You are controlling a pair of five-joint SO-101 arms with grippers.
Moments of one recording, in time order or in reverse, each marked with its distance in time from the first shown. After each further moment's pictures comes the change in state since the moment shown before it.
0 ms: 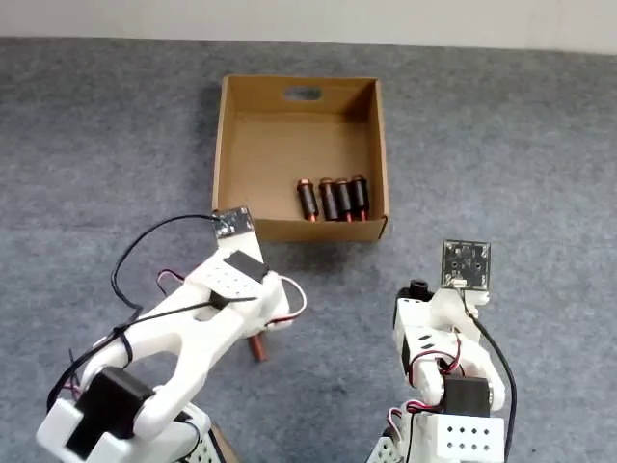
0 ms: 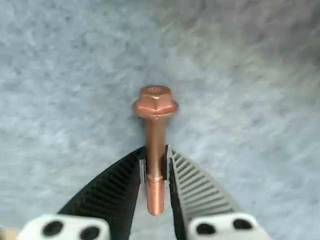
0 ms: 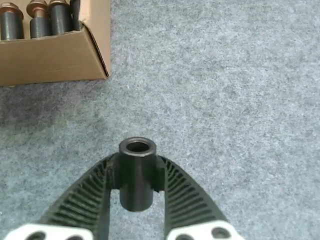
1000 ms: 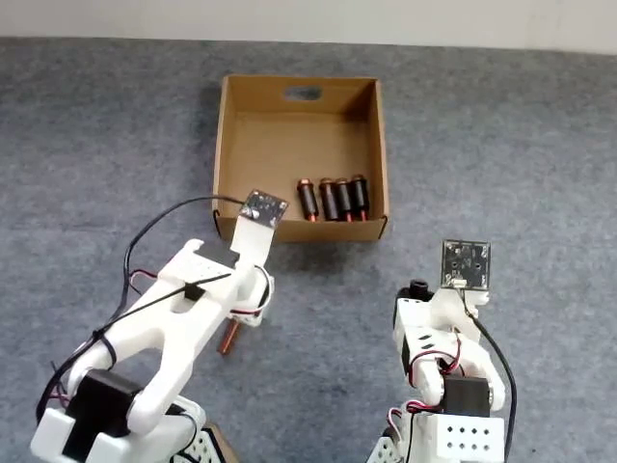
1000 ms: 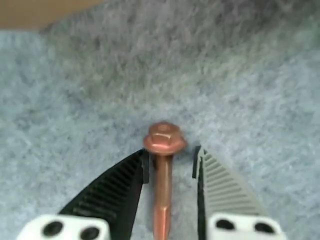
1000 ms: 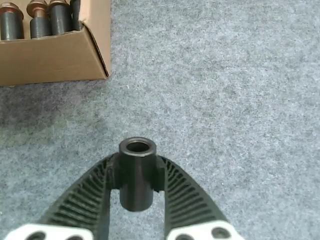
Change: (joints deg) left arm -7.9 -1.1 1.8 -9.5 -45.4; right arm 0.0 0.0 0.0 0.0 0.0
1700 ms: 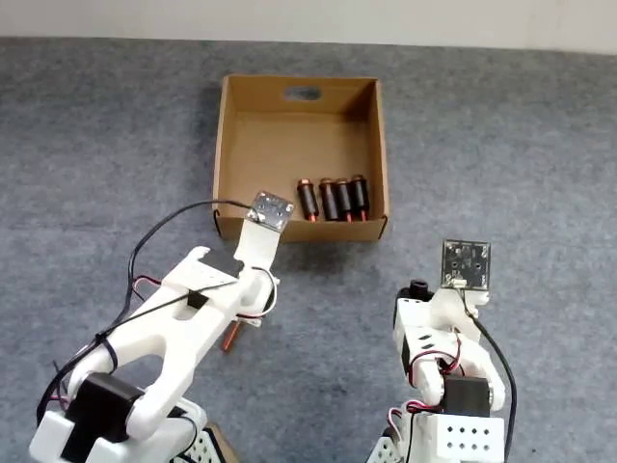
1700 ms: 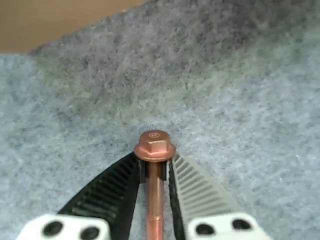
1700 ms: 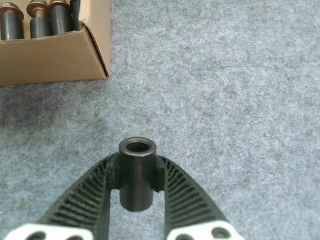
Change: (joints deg) left arm 0.2 -0.6 1.9 -5.0 0.2; right arm 0.0 0.0 0.0 0.0 0.0
